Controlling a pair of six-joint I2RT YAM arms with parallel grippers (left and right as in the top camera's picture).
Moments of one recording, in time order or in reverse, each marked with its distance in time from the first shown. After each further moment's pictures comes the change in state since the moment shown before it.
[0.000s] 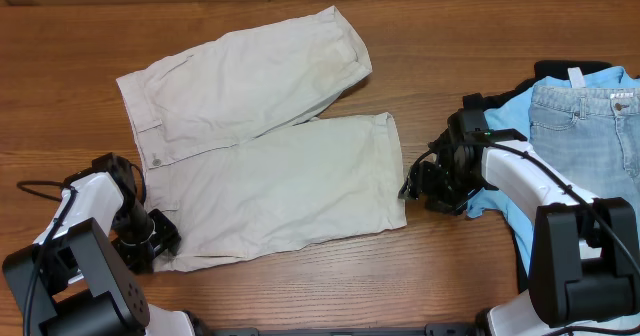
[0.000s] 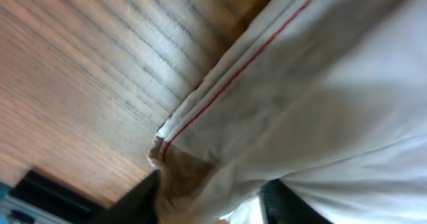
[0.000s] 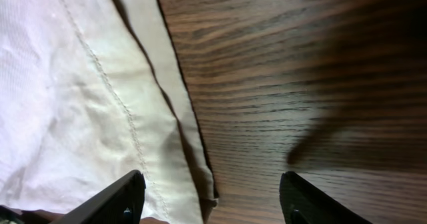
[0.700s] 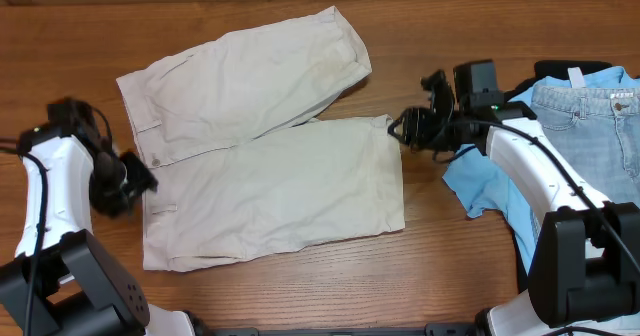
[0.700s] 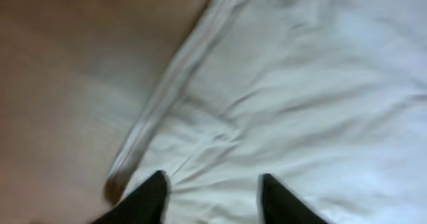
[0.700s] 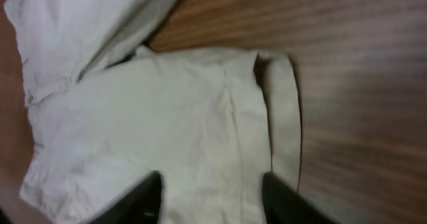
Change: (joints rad) left arm -0.009 0.000 0.389 -0.101 0.190 0.113; right arm 0.010 0.001 0.205 0.256 -0.095 -0.077
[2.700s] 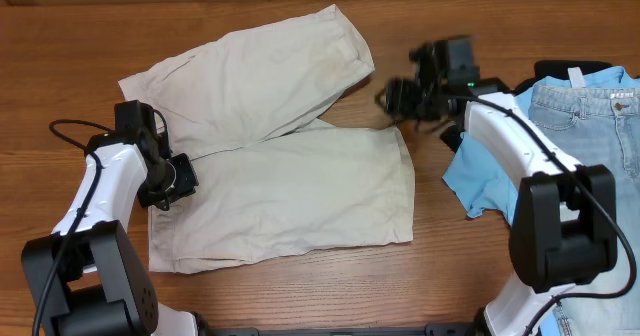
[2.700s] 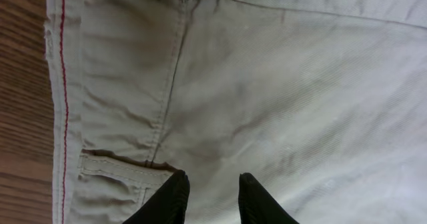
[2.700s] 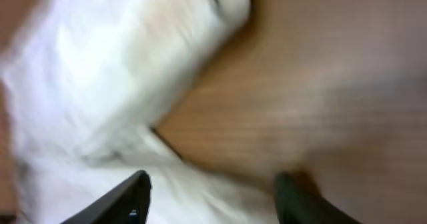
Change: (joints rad) left arm -0.209 0.000 -0.211 0.274 -0.026 0.085; right arm 0.053 0.167 0.189 0.146 0.098 0.120
